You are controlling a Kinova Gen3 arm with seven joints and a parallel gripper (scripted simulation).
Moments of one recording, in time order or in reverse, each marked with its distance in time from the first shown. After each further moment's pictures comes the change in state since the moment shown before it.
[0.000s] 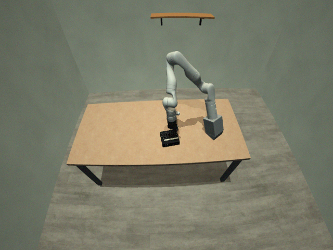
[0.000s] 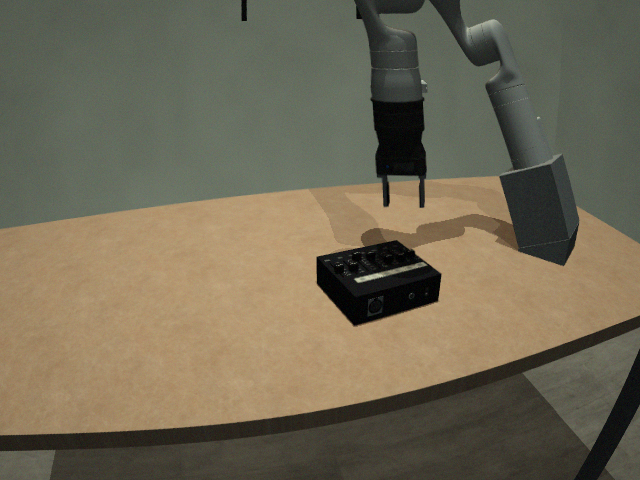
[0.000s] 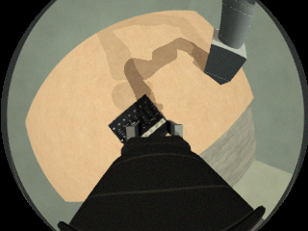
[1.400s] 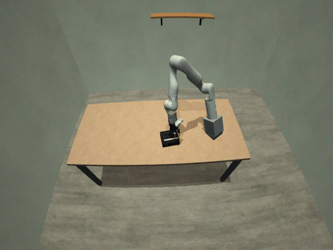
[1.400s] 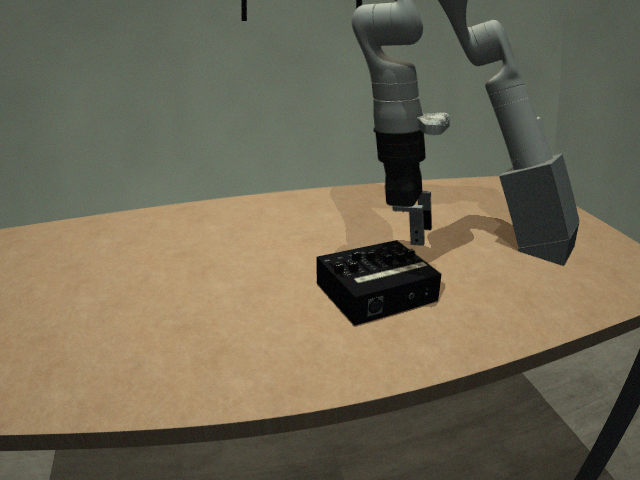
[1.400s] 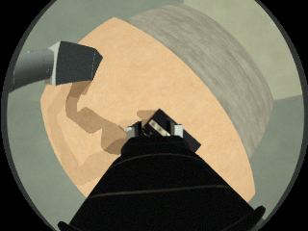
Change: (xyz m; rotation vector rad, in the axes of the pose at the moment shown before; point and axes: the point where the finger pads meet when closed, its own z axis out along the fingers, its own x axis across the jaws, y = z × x) arm 0.028 0.008 0.051 0.027 0.026 1.748
